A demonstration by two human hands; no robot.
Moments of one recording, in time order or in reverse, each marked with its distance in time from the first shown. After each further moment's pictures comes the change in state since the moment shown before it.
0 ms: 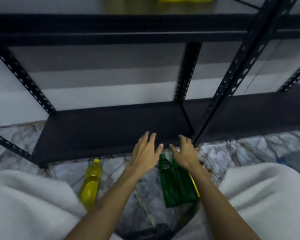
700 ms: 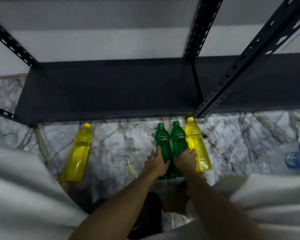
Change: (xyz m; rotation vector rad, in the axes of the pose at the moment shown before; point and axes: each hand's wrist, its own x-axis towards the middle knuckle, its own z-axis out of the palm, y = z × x) left_hand -0.006 -0.015 0.223 -0.155 -0.511 -0.416; right_hand 0.027 0.146 0.135 -0.155 -0.255 0.424
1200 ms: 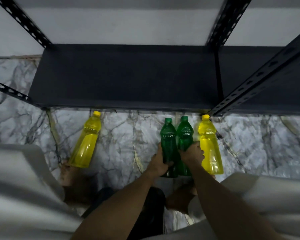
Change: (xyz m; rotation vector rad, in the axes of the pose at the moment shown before) left_hand 0.006 -0.030 0.009 -0.491 -0.012 0.002; right_hand 0.034 -0.015 0.014 0.011 -0.018 0.012
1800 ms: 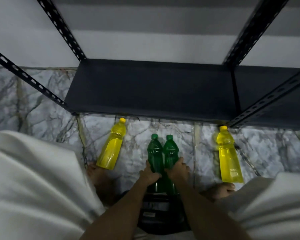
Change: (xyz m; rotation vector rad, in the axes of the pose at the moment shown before) left_hand -0.041 -0.102 -0.085 -0.007 0.062 -0.292; right_hand -0.115 -0.068 0.081 -0.040 -0.160 -0.146
